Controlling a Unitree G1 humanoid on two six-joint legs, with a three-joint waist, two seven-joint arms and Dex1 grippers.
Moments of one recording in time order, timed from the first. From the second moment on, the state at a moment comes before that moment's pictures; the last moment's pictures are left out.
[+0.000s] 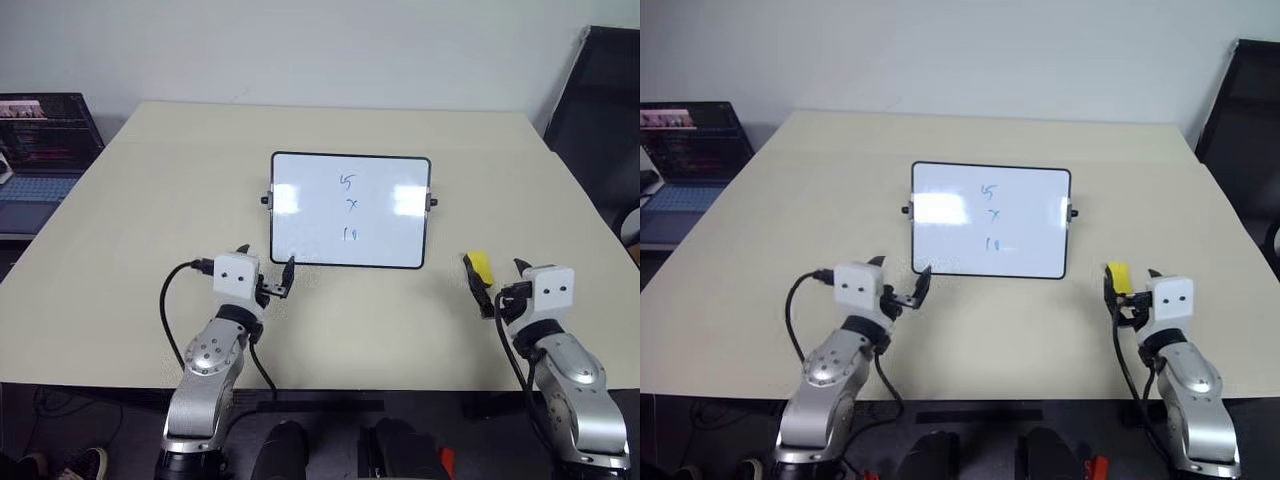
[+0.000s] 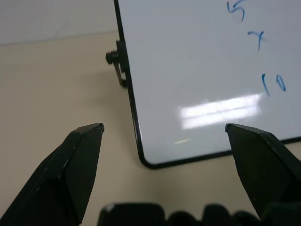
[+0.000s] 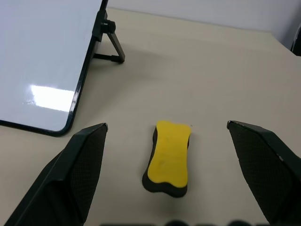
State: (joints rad) left arm 0.00 0.19 0.01 -0.36 -0.05 0.31 -0.16; right arm 0.09 -0.32 -0.23 -0.37 0.19 0.32 0.27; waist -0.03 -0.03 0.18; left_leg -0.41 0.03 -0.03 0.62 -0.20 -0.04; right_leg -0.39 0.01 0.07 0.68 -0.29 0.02
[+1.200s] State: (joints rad) left arm -0.41 0.30 0.02 -0.17 -0.21 0.24 -0.49; right arm 0.05 -0.25 -0.24 -0.69 0.32 0.68 0.13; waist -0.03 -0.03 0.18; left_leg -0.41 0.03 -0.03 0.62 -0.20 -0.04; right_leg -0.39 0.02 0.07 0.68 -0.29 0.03
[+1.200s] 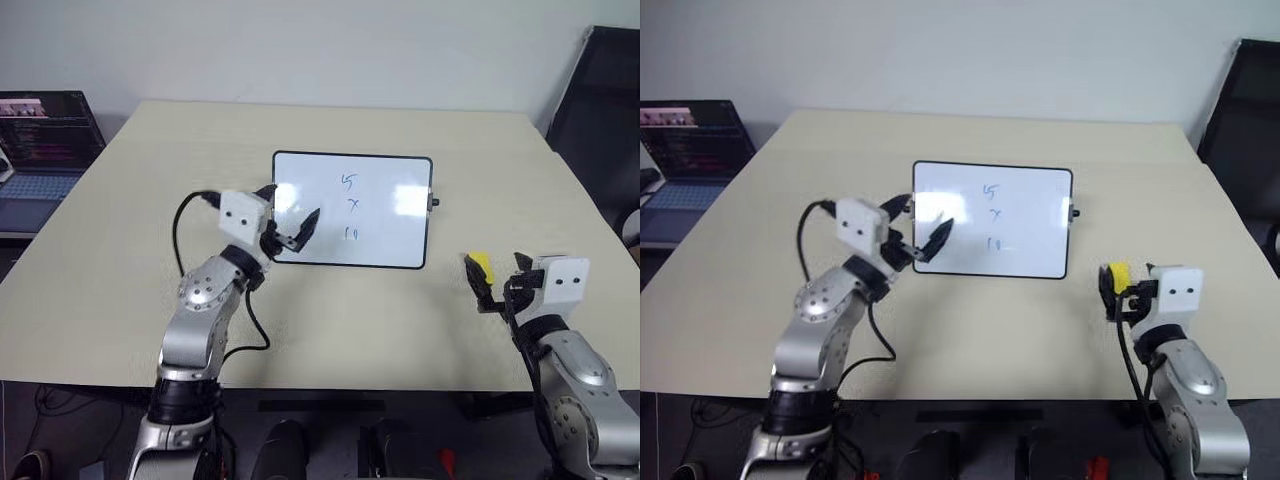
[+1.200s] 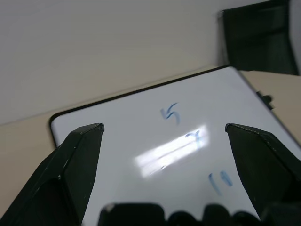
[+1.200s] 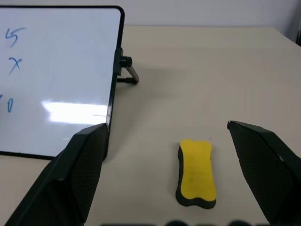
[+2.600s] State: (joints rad) left arm -0.75 0.32 -0.13 0.36 -0.27 -0.02 -1.17; right arm -0.29 -0.31 -0.26 -0.18 0.29 0.84 0.06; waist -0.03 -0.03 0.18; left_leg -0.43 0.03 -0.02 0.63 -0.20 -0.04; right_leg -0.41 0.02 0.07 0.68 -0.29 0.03
